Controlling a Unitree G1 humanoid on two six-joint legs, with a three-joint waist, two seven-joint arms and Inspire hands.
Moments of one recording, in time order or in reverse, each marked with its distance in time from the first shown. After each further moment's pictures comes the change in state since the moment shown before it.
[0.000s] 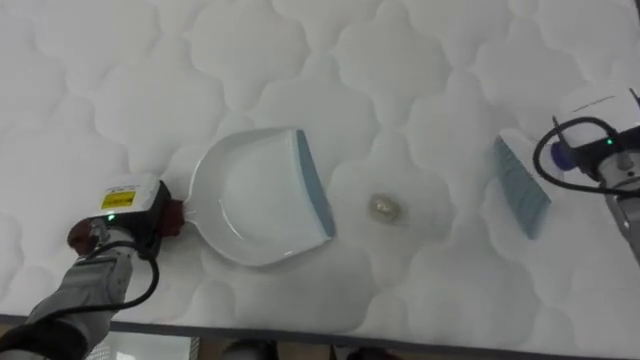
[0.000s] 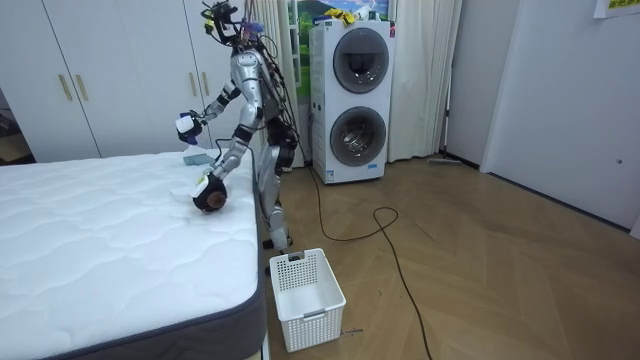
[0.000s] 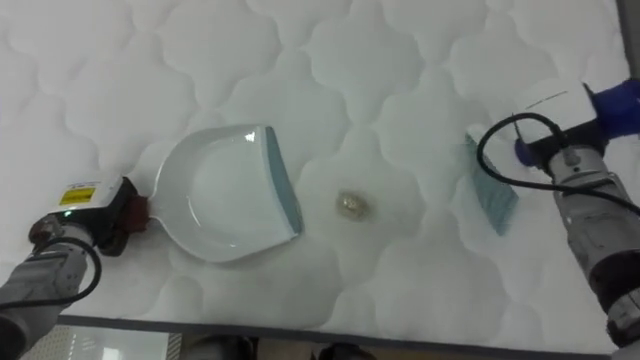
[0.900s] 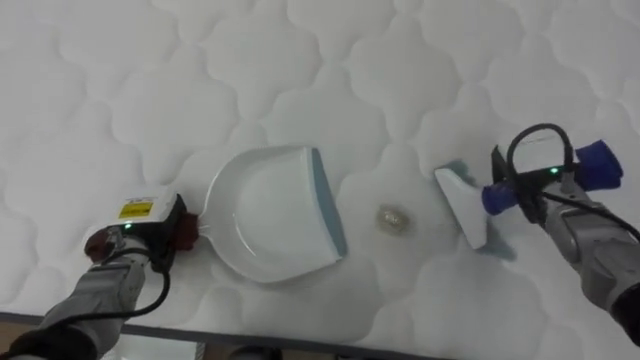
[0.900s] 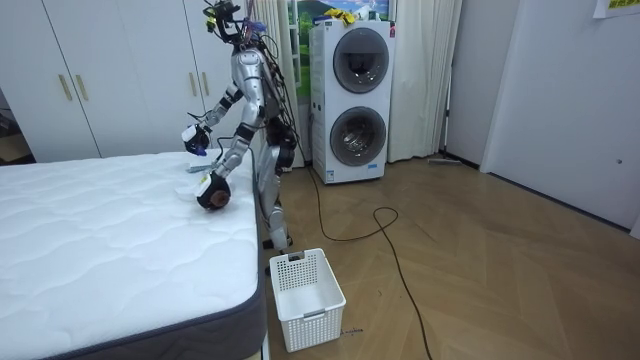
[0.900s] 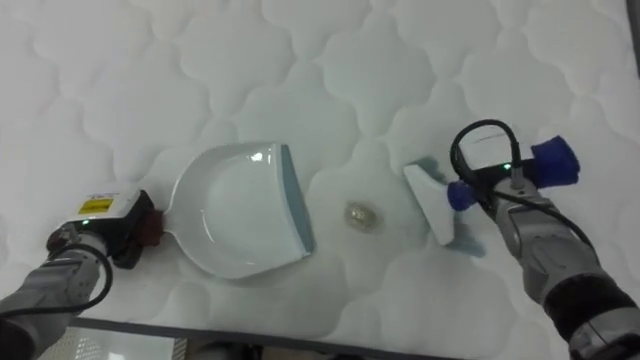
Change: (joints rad) left arm 0.023 -0.025 -0.049 -0.015 0.001 0.014 -0.067; right arm 0.112 0.128 -0.052 -0.148 0.325 -0.030 0.241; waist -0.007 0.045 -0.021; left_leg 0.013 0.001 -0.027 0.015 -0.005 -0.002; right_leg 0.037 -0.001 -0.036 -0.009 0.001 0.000
